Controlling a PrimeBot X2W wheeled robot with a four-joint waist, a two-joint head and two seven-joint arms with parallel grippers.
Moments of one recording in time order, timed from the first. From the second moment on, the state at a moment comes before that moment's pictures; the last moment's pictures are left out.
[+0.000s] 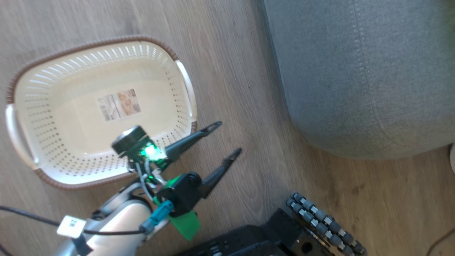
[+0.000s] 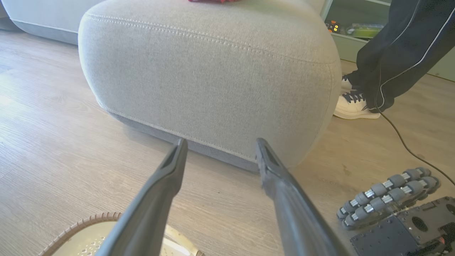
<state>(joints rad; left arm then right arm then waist) -0.41 0.43 -0.75 -0.04 -0.02 -0.06 -0.26 -1.40 -0.33 -0.63 1.30 -0.26 0.13 0.05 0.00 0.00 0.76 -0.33</state>
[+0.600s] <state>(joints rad) -0.40 0.22 -0.74 -0.01 -0.06 -0.10 -0.26 -1.41 -0.43 -0.53 1.32 -0.32 0.13 0.58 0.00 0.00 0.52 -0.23</state>
